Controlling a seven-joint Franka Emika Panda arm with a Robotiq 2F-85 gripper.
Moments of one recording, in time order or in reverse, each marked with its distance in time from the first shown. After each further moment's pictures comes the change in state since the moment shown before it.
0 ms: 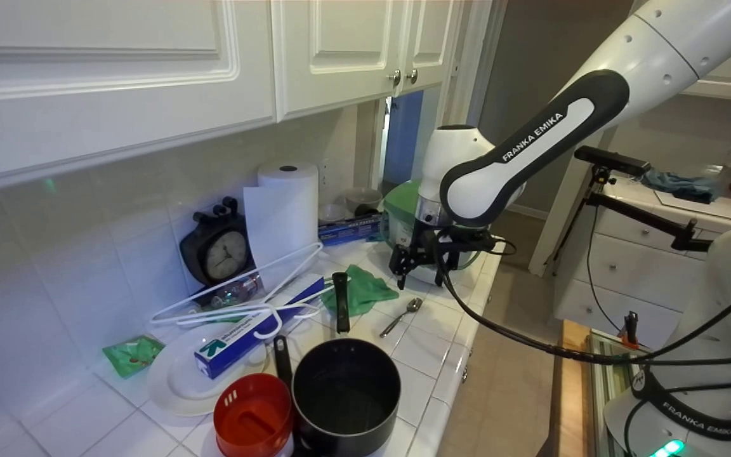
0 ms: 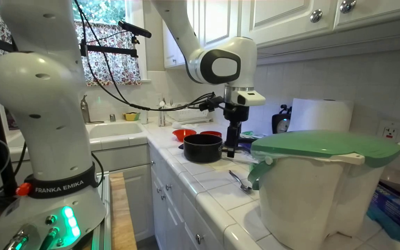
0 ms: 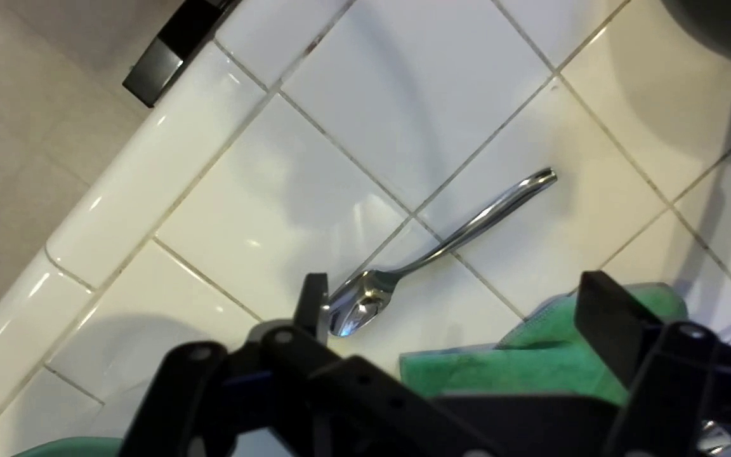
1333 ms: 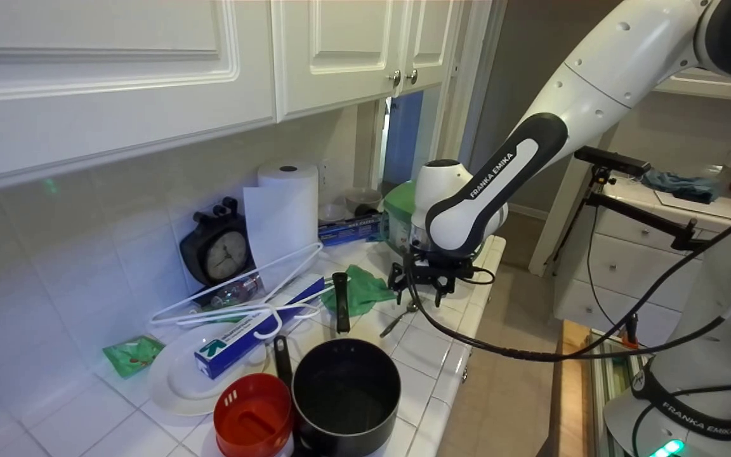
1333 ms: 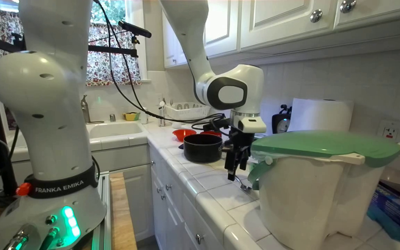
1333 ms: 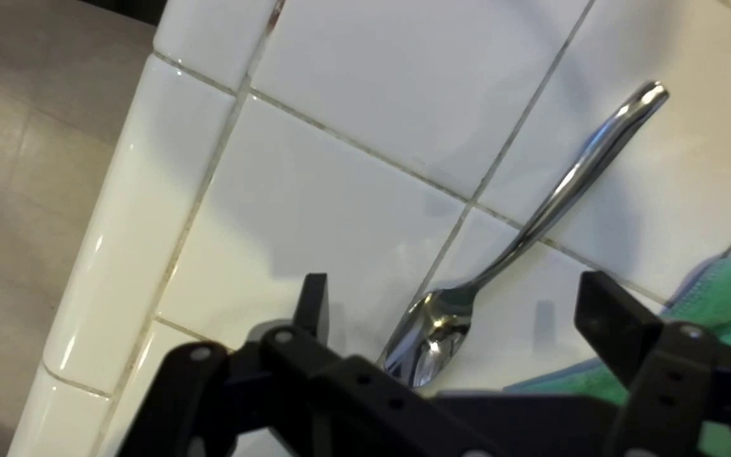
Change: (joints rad) arm 0.036 0.211 -0.075 0.046 0.002 0.122 0.241
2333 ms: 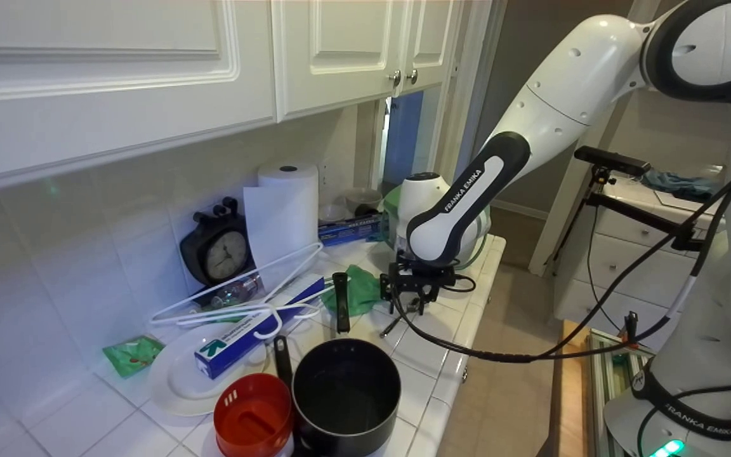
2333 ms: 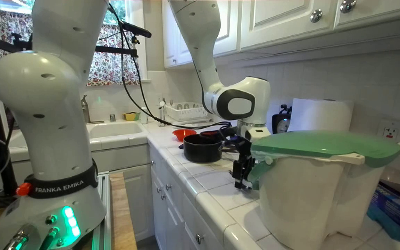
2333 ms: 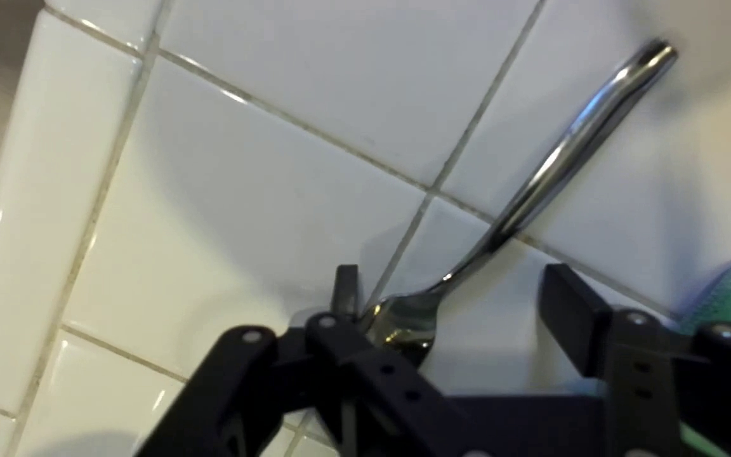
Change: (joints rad) arm 0.012 0.144 -0.003 0.115 0.008 0.005 0.002
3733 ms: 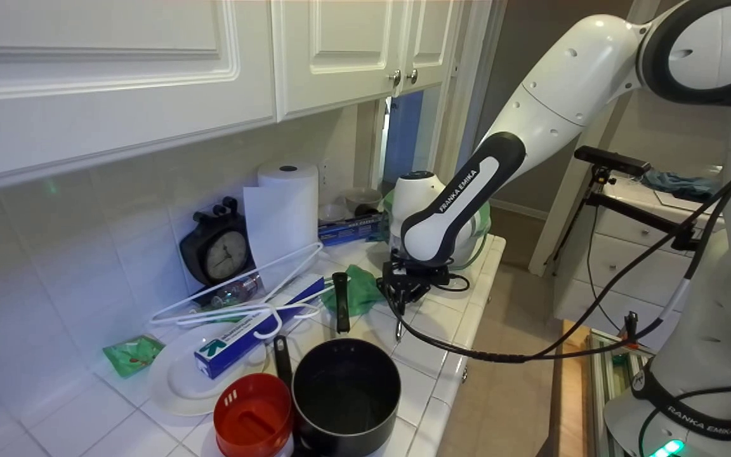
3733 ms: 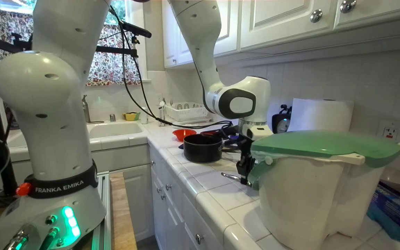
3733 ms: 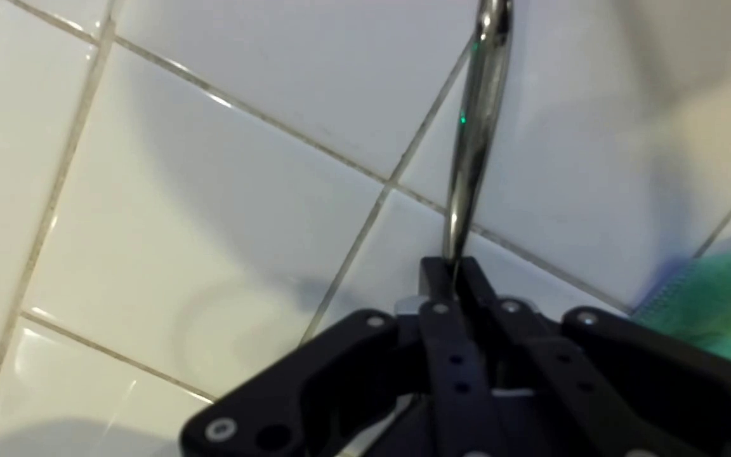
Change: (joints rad) arm 0.036 0.014 -0.019 0.031 0.000 0.000 0.001
